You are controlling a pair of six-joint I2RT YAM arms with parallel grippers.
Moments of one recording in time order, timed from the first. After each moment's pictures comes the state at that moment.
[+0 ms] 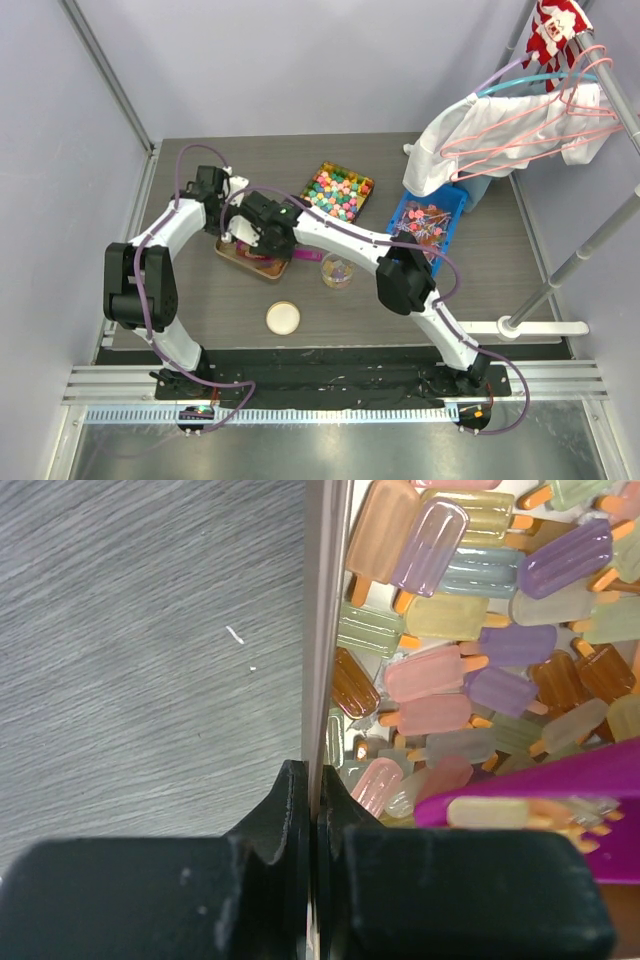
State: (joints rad) left arm -0.11 1.68 1.19 -0.59 0.02 0.28; right arm 0.99 2.34 2.20 -1.01 0.07 -0.47
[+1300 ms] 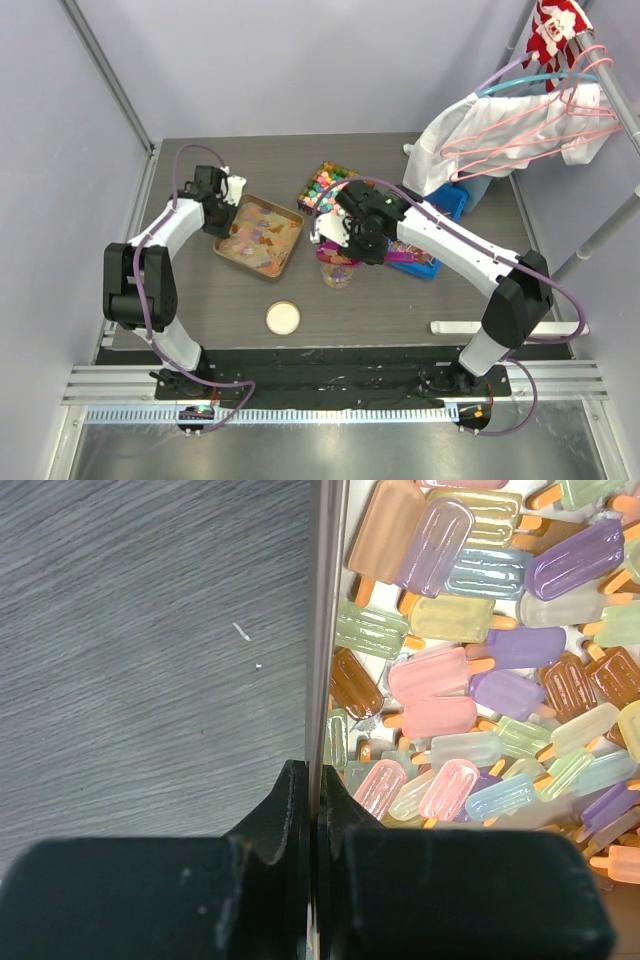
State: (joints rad) left arm -0.10 1.68 1.19 -0.59 0.03 0.27; right arm 0.75 1.64 1.50 -1.08 -0.03 -0.67
